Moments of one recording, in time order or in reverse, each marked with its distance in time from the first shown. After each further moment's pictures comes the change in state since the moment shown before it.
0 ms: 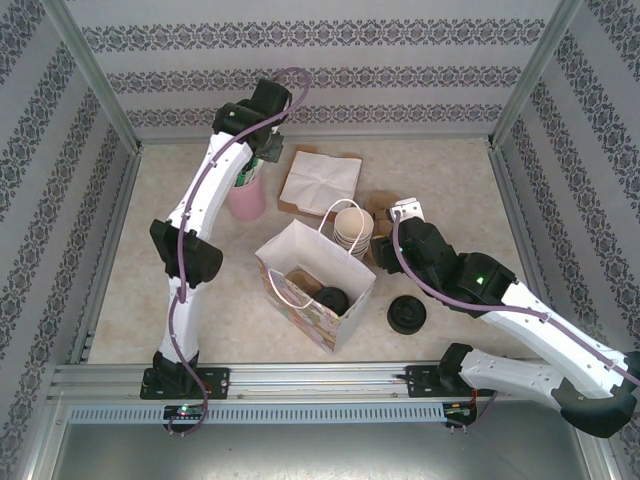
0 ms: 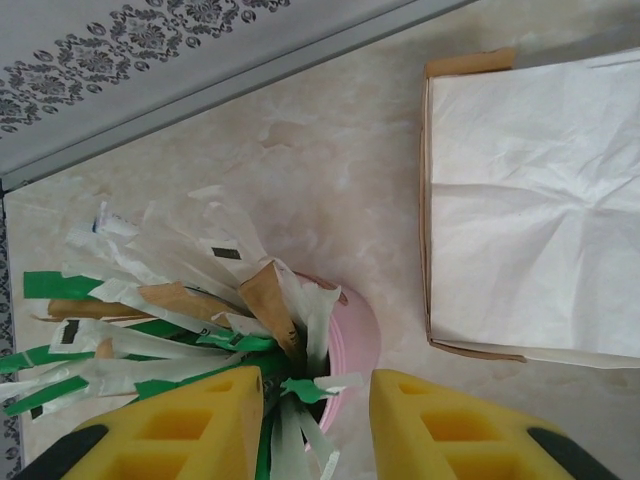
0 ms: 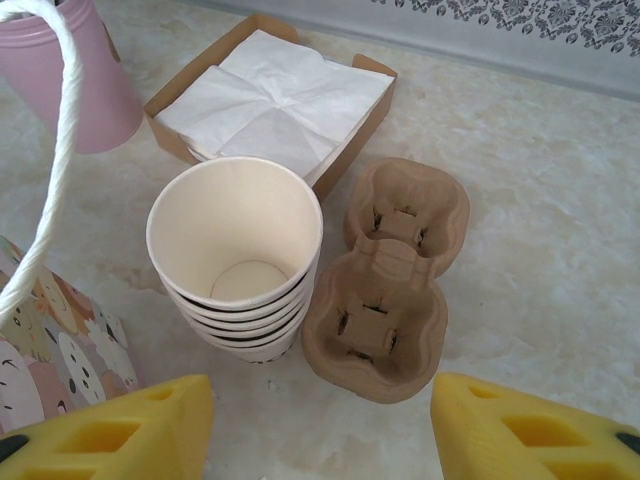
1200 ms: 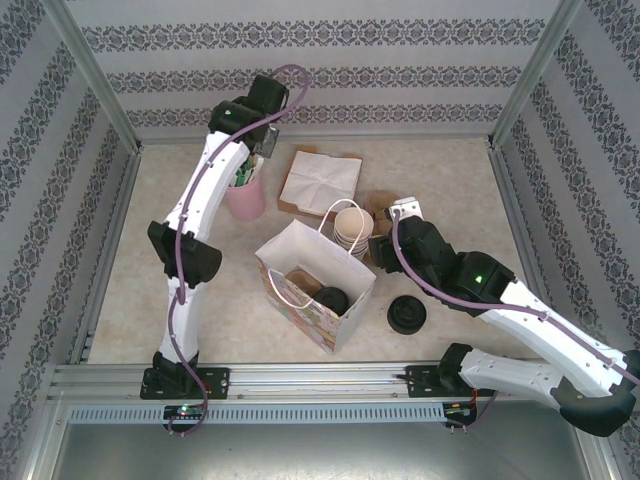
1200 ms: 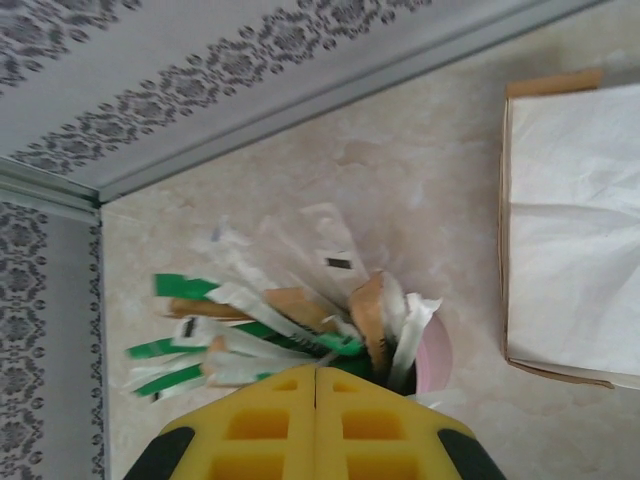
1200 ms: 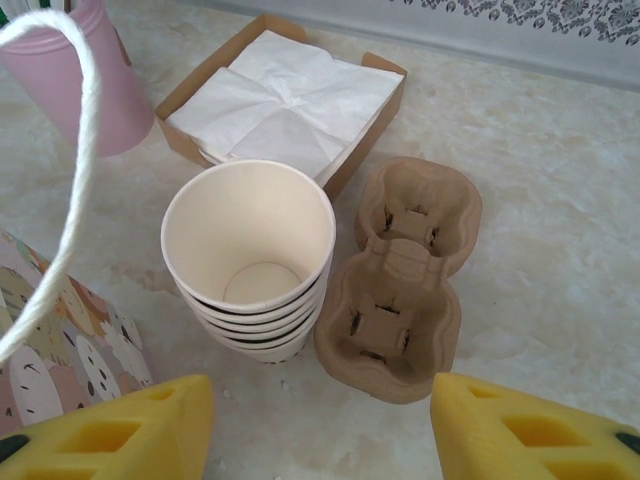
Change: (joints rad) left arm 0.004 -0.040 0.029 -0.001 -0.133 0.048; right arm 0.000 0.010 0.014 0.003 -0.017 0.018
